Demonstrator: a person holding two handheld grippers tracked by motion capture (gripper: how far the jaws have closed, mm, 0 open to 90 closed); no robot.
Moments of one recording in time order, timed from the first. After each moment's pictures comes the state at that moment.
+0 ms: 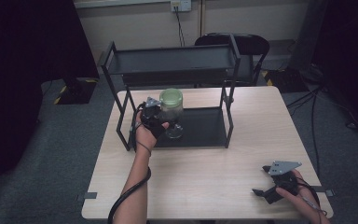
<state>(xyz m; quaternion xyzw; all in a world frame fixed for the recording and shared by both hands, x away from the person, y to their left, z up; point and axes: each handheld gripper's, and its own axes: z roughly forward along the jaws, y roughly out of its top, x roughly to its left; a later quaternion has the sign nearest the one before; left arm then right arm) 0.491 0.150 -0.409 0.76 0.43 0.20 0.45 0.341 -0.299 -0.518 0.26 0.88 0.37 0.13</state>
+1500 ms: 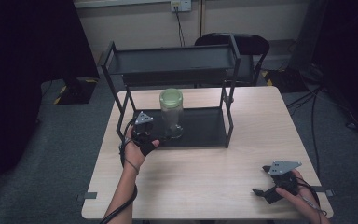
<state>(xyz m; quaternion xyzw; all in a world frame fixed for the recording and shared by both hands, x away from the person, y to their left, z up) 0.445 0.178 -0.429 0.77 0.41 0.17 0.46 0.341 -0.299 -0.518 0.26 0.88 0.37 0.13</state>
